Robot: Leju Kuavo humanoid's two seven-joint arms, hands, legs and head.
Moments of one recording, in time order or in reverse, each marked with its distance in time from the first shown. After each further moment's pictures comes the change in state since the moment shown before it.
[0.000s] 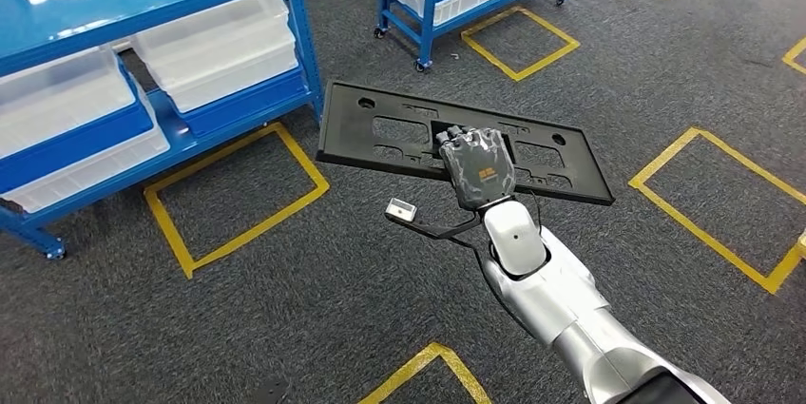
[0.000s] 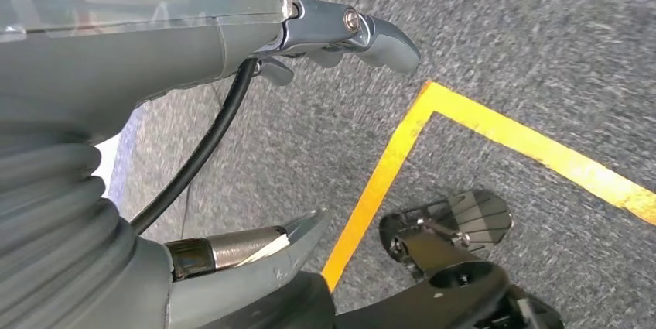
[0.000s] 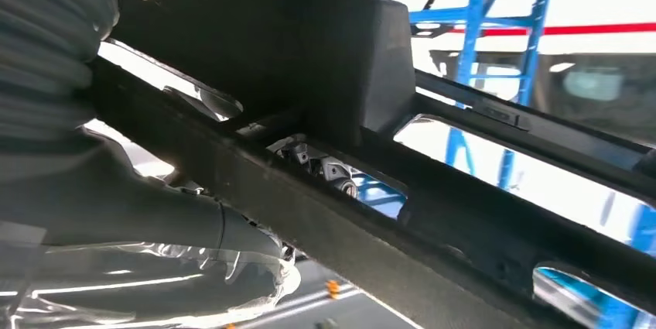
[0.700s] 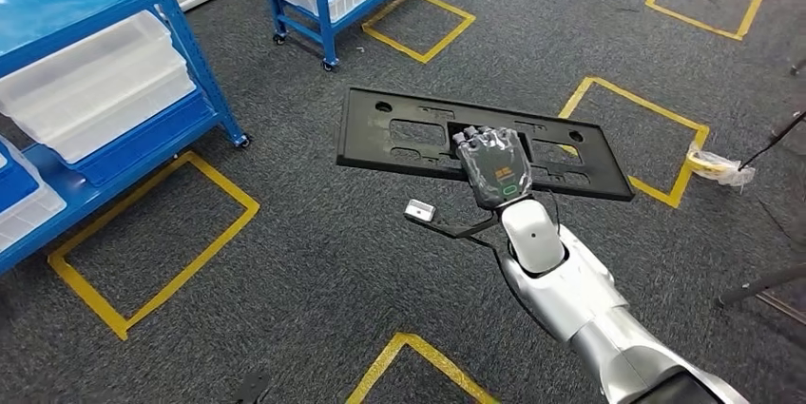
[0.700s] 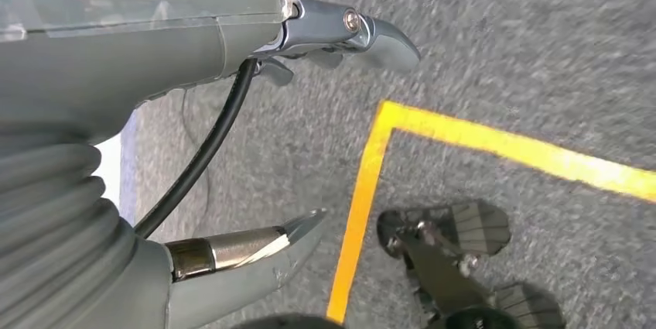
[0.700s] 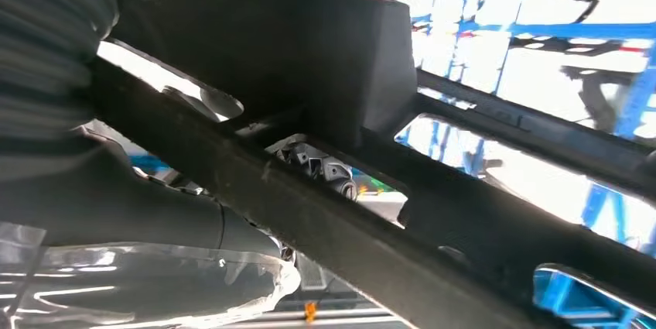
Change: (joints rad) left arm -0.004 0.075 0.047 0.000 0.033 -0.075 -0.031; right arm -0.002 -0.063 0.000 -0.006 -0.005 0.000 -0.023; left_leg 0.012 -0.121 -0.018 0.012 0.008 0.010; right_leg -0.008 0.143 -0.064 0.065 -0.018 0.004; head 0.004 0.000
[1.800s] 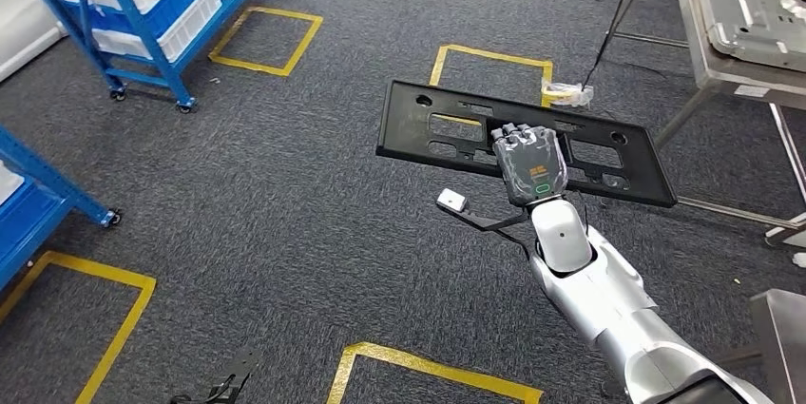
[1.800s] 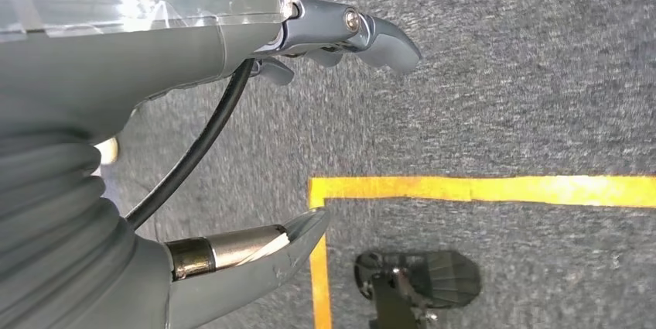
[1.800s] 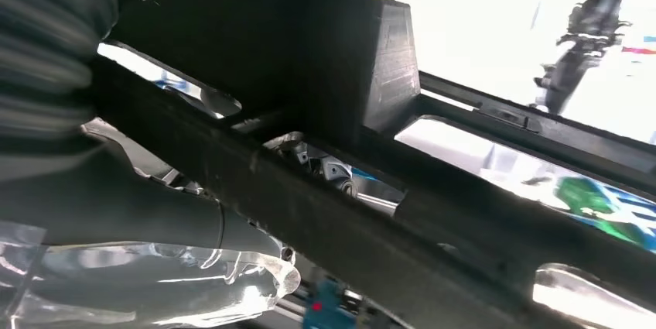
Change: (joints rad) left arm -0.057 0.007 0.035 -0.006 -0.015 0.028 0.041; right arm -0.015 -0.074 0.007 0.027 0.007 -0.012 0.081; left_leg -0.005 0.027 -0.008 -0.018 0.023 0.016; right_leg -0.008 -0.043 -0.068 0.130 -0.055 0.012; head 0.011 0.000
